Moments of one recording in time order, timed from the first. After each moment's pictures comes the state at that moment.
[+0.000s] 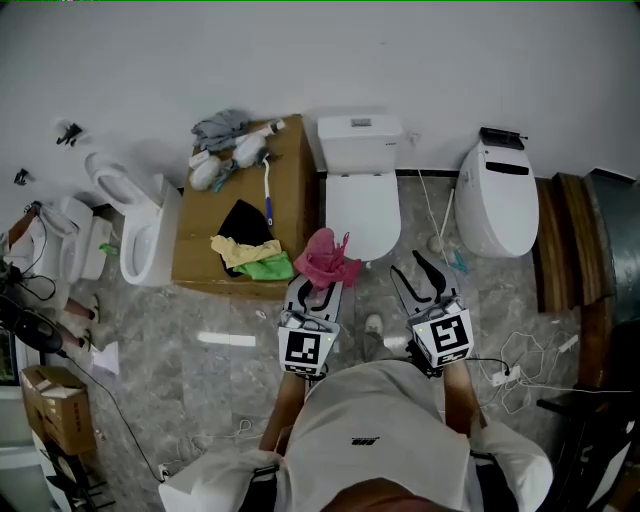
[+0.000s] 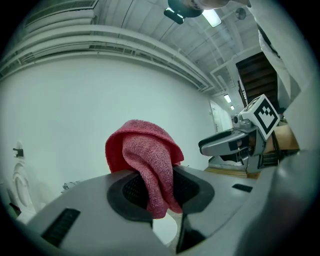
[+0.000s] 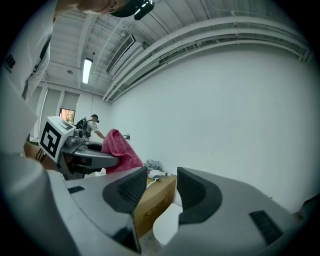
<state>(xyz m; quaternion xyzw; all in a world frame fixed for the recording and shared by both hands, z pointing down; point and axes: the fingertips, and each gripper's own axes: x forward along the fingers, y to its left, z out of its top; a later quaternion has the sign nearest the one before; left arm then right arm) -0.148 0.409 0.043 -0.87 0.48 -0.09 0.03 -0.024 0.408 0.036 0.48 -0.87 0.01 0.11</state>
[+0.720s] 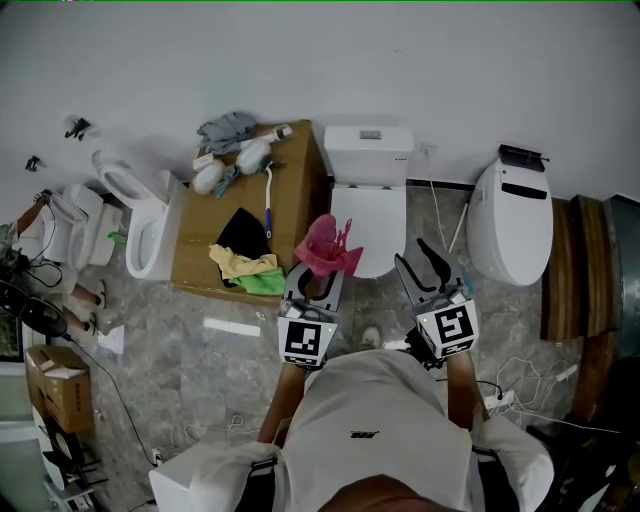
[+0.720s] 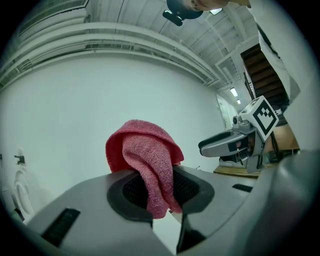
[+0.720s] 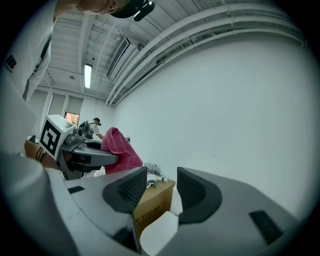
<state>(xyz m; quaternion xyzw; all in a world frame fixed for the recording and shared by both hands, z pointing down) -0.100 0.286 0.032 -0.85 0.51 -0.09 0.04 0.025 0.275 0.036 0.44 -0.89 0.01 0.09</state>
